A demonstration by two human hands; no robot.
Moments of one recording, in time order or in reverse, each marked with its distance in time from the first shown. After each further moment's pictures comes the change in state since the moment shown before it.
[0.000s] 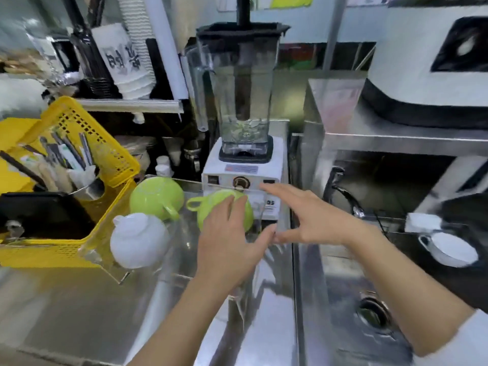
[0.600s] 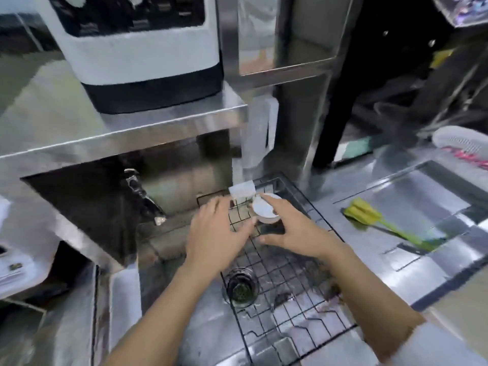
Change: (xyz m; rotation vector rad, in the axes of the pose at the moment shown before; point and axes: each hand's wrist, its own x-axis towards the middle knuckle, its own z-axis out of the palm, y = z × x) left_hand 0.024 0.262 0.225 -0.137 -0.486 0.310; right_hand -0.257 0.244 -0.032 0.255 0.293 0.688
